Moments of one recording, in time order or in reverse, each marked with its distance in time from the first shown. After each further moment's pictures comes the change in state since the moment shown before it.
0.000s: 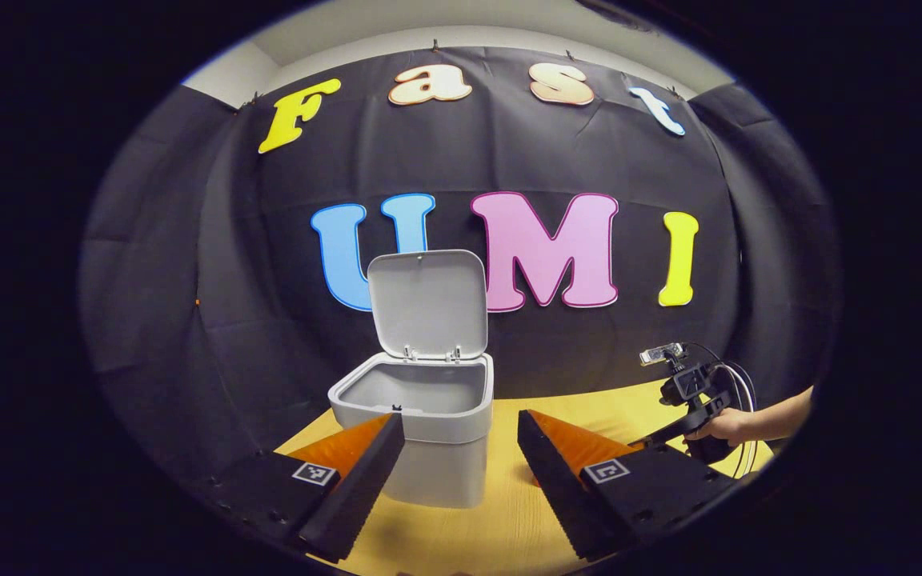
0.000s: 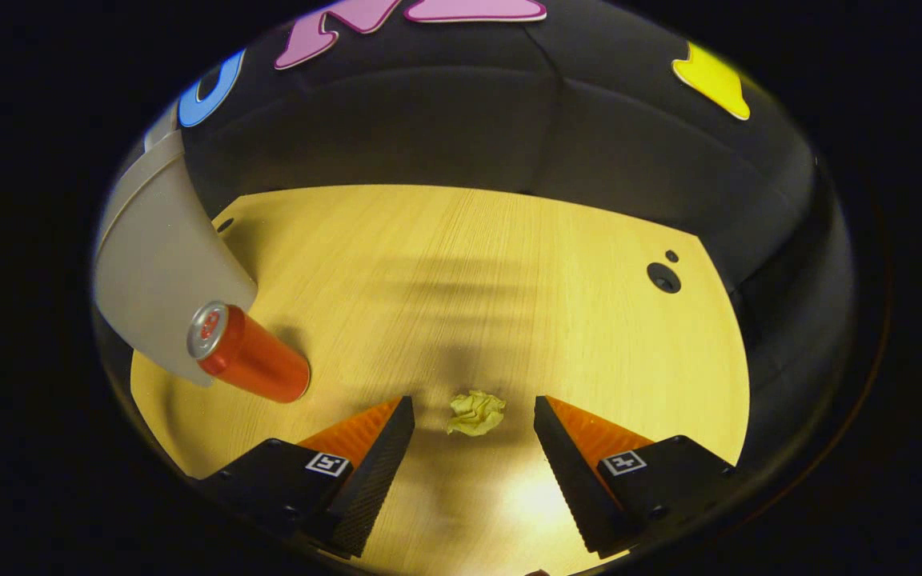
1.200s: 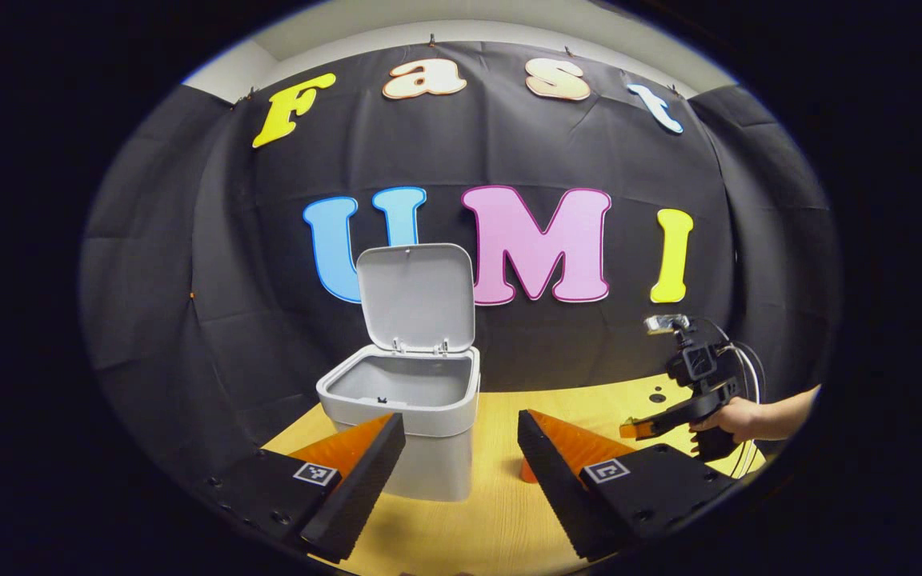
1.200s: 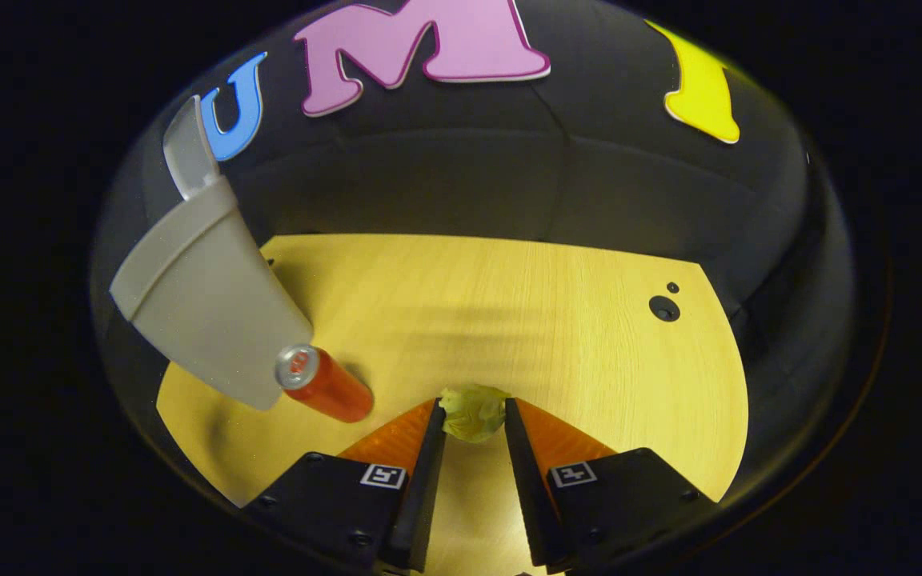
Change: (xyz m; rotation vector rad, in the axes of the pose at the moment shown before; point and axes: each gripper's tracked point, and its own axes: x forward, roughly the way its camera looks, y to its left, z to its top) left arm -0.012 -0.013 0.008 -0.018 0.007 -0.032; right arm -0.092 0.026 0.054 0.039 -0.199 0.096
